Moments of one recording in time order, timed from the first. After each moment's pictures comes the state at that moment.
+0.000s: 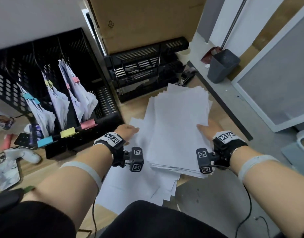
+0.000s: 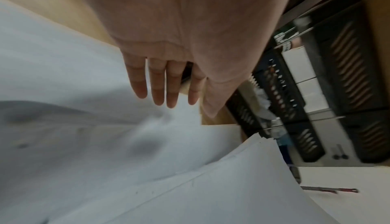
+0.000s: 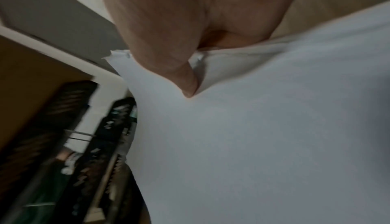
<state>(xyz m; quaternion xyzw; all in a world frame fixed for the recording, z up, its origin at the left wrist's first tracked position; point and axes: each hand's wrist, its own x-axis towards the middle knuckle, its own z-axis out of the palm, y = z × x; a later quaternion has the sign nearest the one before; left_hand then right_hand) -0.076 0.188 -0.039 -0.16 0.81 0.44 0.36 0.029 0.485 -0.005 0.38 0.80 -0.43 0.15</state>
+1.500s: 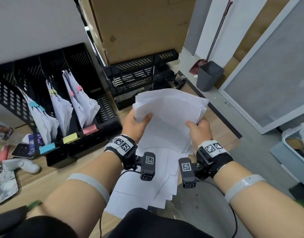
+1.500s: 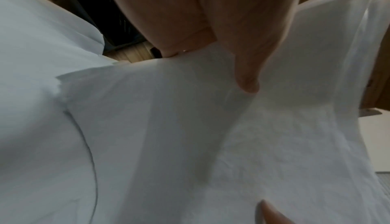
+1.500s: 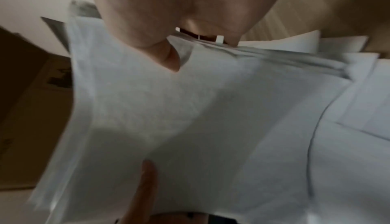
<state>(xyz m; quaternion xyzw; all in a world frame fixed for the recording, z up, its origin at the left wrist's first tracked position) -0.039 0.218 0.030 0.07 0.72 0.68 0.13 0.054 0.405 0.038 0.36 0.67 -0.63 -0.14</state>
